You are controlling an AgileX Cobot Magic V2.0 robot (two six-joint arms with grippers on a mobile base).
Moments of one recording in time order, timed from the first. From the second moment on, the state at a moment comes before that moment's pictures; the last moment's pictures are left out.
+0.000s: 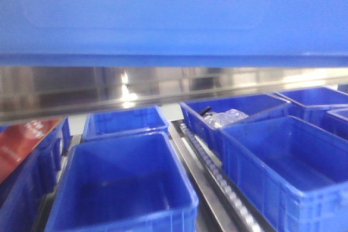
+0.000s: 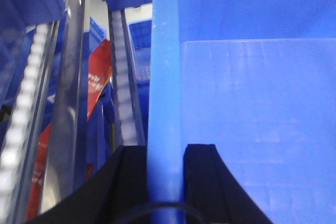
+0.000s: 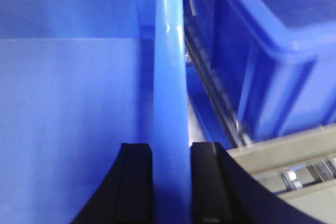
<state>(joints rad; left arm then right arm) -0.90 1.30 -1.57 0.85 1.31 -0.92 1.05 1.22 -1.45 -0.67 1.19 0.87</state>
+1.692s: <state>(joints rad) -0.90 1.30 -1.57 0.85 1.31 -0.92 1.05 1.22 -1.45 -0.67 1.19 0.87</state>
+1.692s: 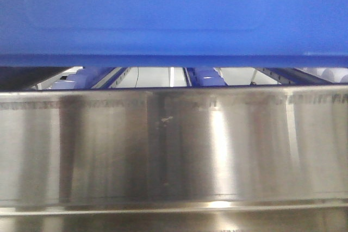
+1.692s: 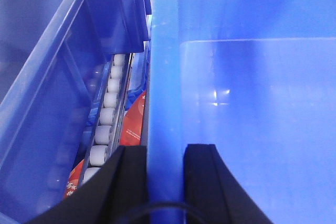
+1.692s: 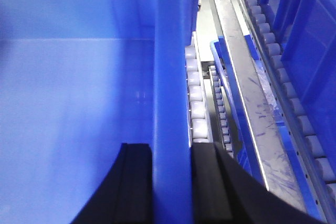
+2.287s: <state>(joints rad) -0.90 1.30 -1.57 0.85 1.31 -0.92 1.05 1.22 -1.45 -0.67 1.19 0.87</state>
